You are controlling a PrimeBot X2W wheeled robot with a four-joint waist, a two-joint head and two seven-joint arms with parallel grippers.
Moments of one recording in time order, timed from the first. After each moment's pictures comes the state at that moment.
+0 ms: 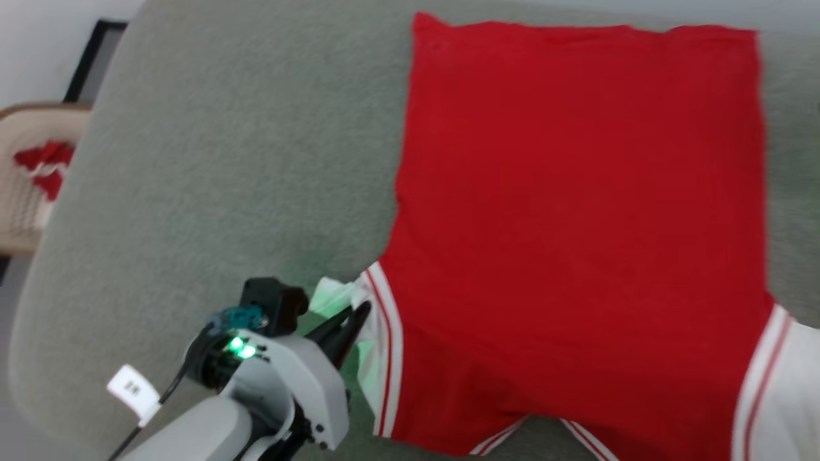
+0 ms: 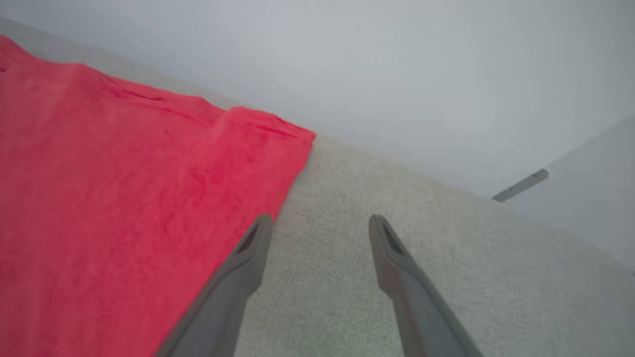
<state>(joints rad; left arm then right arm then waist) -0.44 0.62 -0.81 -0.06 -0.92 0.23 0.13 -0.70 -0.61 0.12 0.25 0.40 0.13 0.54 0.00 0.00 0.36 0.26</state>
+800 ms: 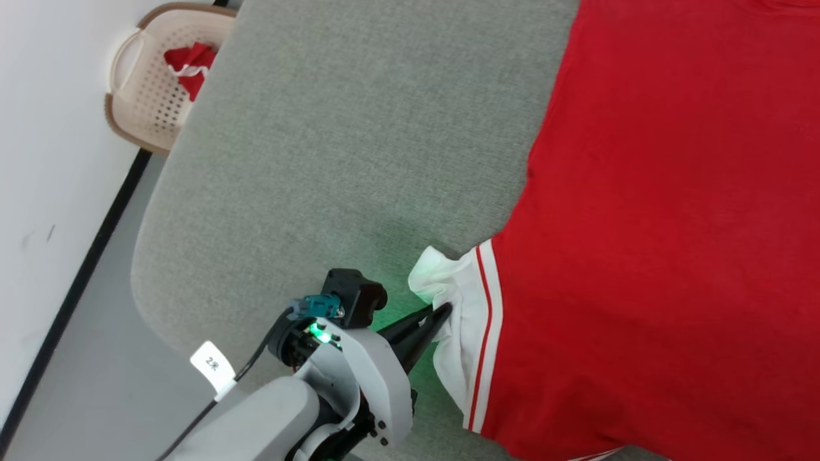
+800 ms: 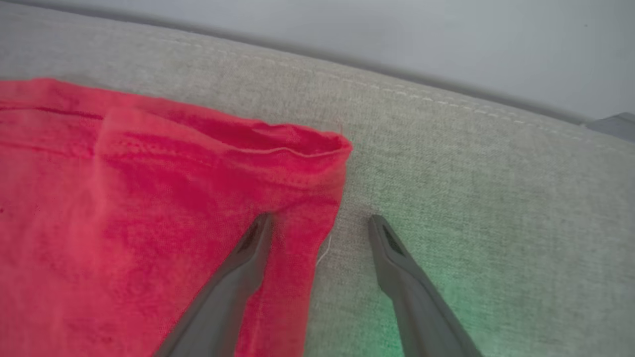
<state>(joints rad) -0.55 0.44 -0.90 0.11 -0.91 0.06 0.10 -1.21 -0.66 0.14 0.98 0.35 0.13 0.75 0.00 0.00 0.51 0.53</state>
